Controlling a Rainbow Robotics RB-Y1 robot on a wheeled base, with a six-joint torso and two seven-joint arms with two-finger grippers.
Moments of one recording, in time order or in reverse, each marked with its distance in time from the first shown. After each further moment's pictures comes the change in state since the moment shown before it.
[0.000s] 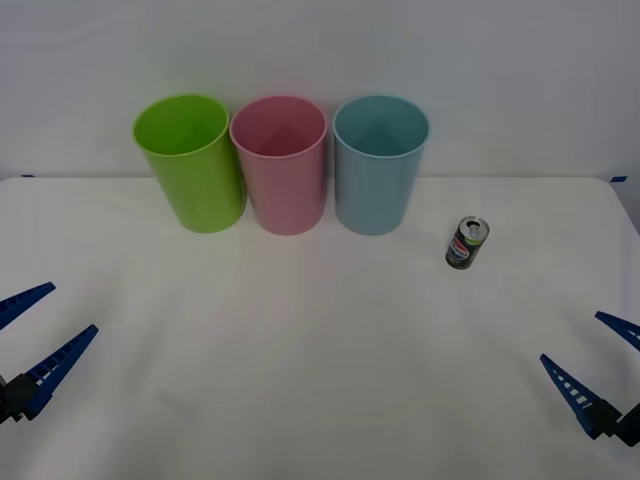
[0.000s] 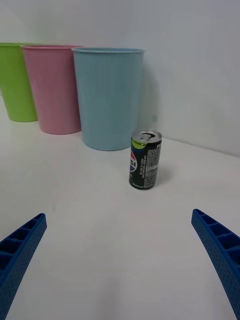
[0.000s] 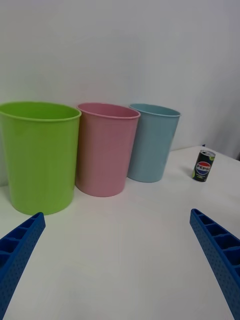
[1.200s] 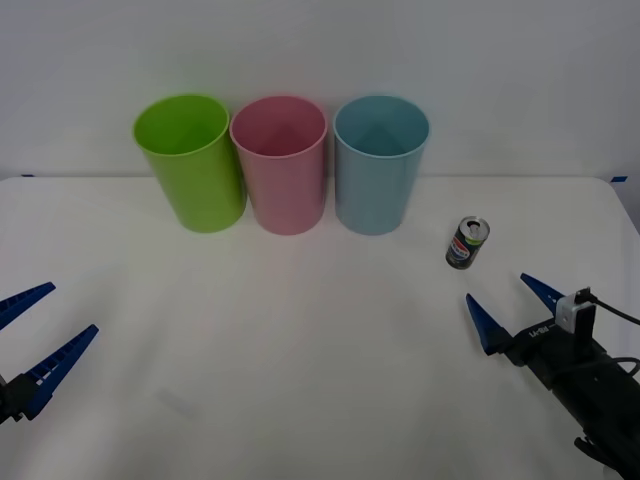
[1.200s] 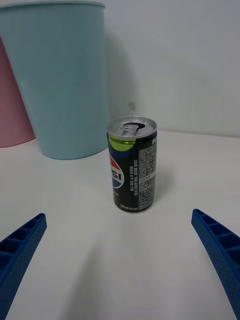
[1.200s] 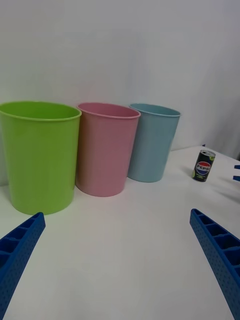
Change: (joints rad) right arm -0.309 0.193 0.115 0.214 0.132 0.303 0.004; left arm 0.000 0.000 0.000 0.000 0.000 0.000 0.000
